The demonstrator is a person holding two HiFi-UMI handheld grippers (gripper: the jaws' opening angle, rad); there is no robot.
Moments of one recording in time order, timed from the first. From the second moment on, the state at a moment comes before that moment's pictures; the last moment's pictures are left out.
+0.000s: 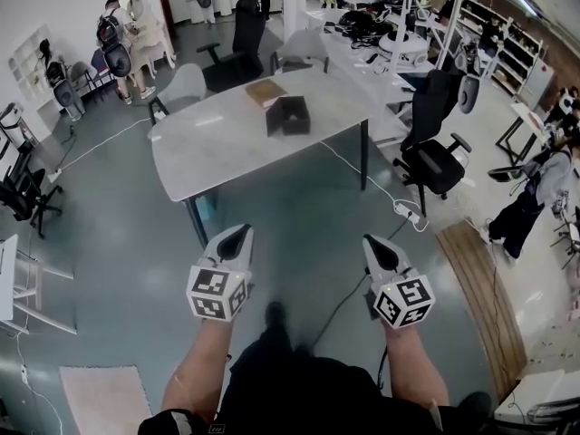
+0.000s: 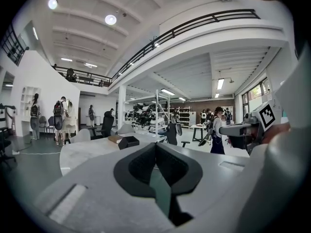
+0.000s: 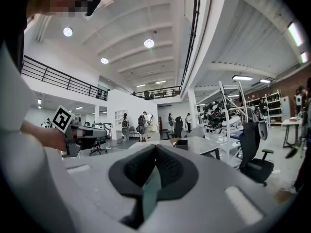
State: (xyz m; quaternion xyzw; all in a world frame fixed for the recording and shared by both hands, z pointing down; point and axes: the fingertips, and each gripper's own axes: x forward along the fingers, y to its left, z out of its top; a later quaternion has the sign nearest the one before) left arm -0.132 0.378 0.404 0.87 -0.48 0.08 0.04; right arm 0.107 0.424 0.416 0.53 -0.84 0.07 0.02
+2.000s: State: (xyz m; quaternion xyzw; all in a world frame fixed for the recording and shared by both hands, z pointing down) left arm -0.184 0.015 0.426 0.89 -0.44 0.09 0.06; right arm 0.013 0.061 0.433 0.53 -0.84 0.11 0.05
